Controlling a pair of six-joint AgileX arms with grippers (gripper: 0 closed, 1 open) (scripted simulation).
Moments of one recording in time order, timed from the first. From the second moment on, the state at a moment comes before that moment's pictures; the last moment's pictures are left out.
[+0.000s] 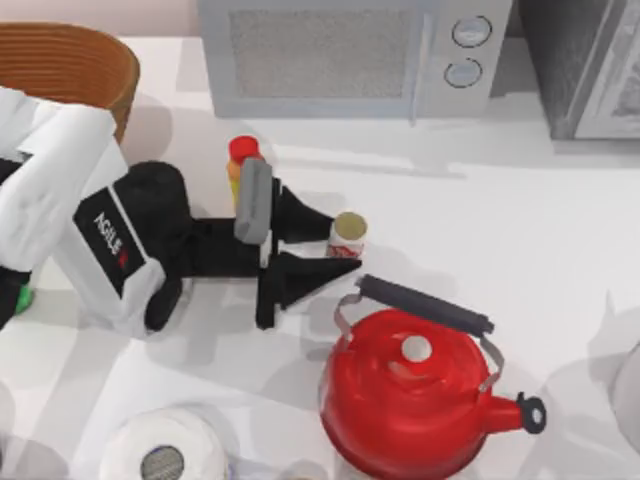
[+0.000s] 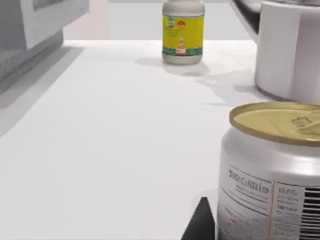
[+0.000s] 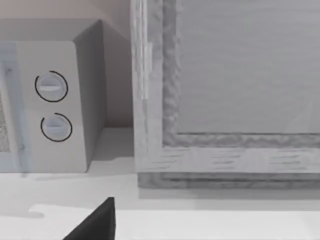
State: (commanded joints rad) left arm -0.33 2.50 1.04 1.43 1.29 0.03; right arm 0.00 0.00 0.00 0.00 0.00 0.00
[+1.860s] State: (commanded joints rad) left arm -0.29 1.62 0.85 1.11 0.78 0.01; right arm 0.00 0.00 0.00 0.00 0.00 0.00
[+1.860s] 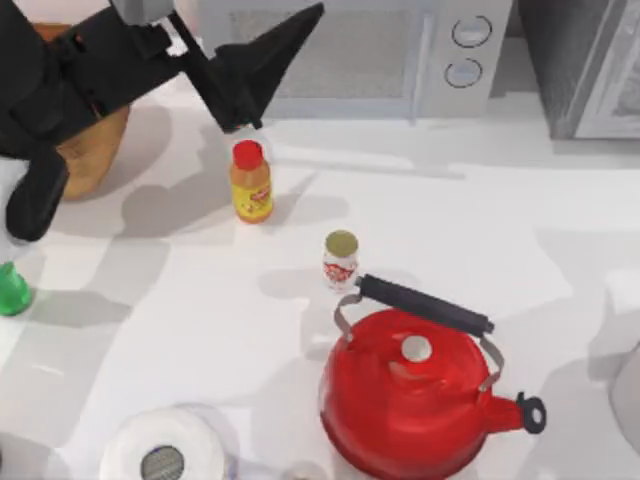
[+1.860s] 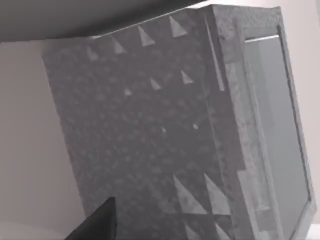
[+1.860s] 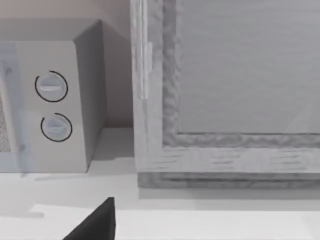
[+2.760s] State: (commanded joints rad) left arm -0.08 0.08 0.12 0.12 0.10 -0.01; right arm 0.00 0.00 0.00 0.00 0.00 0.00
